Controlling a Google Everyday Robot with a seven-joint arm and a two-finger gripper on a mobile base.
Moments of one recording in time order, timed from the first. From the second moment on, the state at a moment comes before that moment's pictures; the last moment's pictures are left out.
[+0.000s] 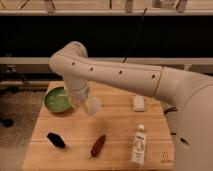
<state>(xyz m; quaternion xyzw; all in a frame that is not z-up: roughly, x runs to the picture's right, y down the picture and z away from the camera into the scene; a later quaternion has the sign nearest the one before) -0.101 0.088 0.633 -0.31 -0.21 -0.51 0.77</state>
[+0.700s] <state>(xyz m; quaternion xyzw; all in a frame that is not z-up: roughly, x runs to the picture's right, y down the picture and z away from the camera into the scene) -0.146 0.110 0.589 -0.31 -0.27 -0.53 0.74</state>
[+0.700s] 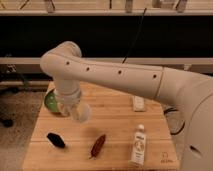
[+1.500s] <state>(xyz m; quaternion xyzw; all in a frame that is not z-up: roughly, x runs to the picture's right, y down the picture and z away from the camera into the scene) -0.222 0.146 0.546 -0.31 -0.34 -0.59 0.66</state>
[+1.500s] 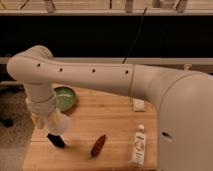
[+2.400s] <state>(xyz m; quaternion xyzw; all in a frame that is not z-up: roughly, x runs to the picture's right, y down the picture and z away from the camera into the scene) -0.242 0.189 0.565 -0.35 -0.37 -0.59 0.63</state>
